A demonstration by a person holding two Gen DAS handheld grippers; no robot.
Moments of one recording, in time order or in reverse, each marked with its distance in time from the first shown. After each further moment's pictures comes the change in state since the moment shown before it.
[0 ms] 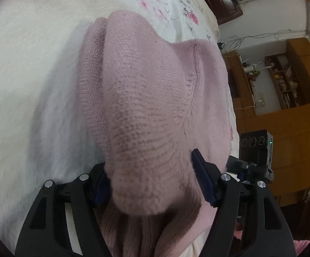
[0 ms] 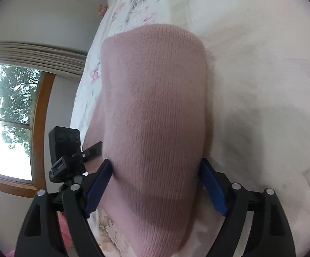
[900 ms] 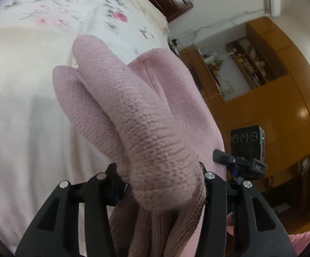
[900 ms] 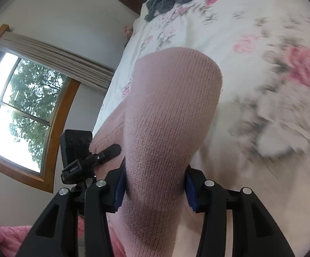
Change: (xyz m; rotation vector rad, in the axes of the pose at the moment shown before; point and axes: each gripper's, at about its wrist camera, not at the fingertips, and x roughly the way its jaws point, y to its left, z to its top) left arm 0.007 -0.191 -0.117 0.221 -0.055 -0.159; right arm -0.208 0.024 -0.086 -0.108 -0.169 0.038
